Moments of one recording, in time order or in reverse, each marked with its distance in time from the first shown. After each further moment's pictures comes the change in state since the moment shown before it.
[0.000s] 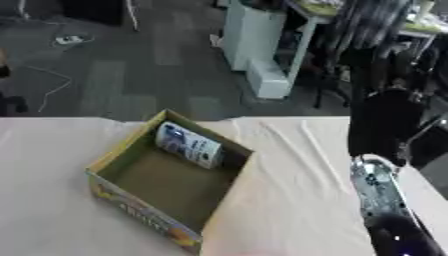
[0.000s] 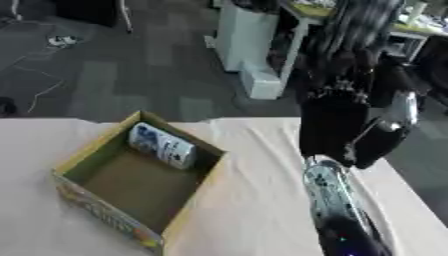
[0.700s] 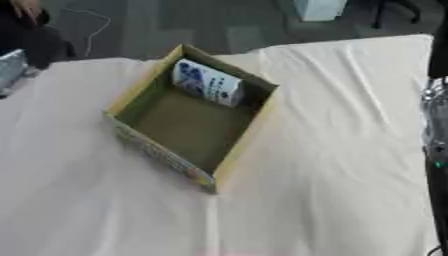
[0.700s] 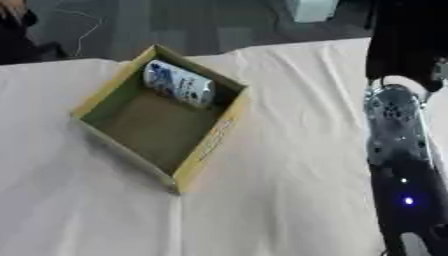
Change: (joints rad) left arm 0.002 0.325 -0.068 0.003 -0.127 0.239 -0.151; right arm -0.235 0.013 0.034 0.000 -0.056 0.135 -0.095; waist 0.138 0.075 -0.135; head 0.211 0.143
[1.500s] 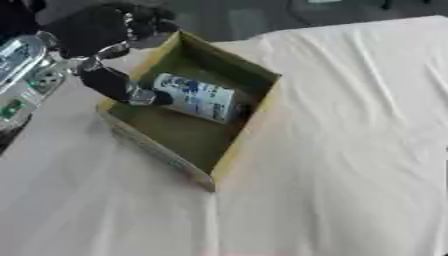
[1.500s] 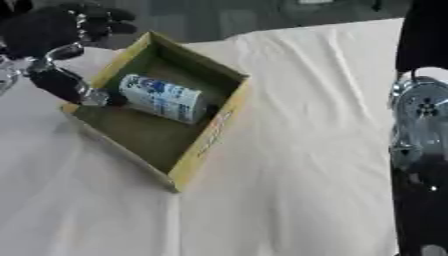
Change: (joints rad) left arm -0.306 -0.141 -0.239 0.485 -0.542 -0.037 -0.446; right arm -0.137 0.055 0.065 0.000 -0.062 0.068 0.019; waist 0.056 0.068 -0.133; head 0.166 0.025
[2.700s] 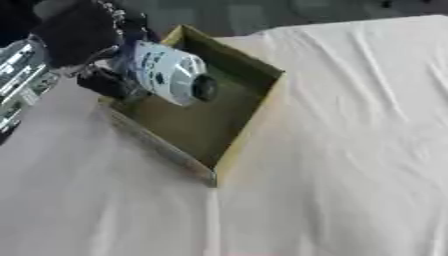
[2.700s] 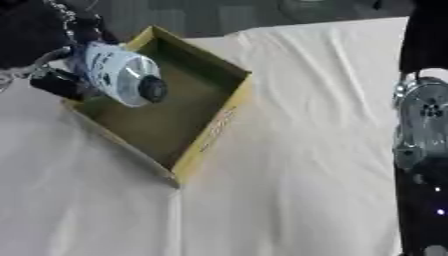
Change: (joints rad) left arm 0.000 -0.042 -0.008 0.149 -0.303 -0.082 0.423; right arm -0.012 0.012 0.007 0.000 -0.003 0.012 0.011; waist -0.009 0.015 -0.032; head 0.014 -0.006
